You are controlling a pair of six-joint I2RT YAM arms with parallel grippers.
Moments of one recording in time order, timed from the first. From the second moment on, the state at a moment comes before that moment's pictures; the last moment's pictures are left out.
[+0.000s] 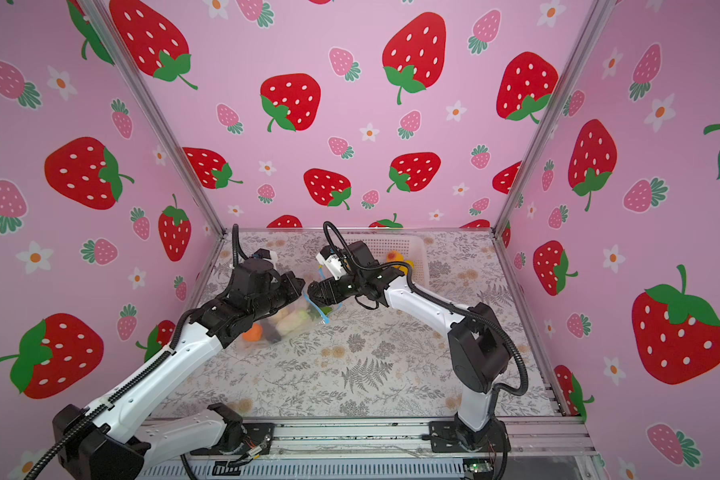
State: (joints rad) left arm -0.49 1.14 1.02 -0.44 -0.02 -0.85; right arm 0.84 1.81 1.45 -0.30 -0.55 0.27
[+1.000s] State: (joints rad) left arm -0.49 1.13 1.02 -0.46 -0.02 -0.85; right arm 0.84 1.81 1.45 -0.30 -0.55 0.25
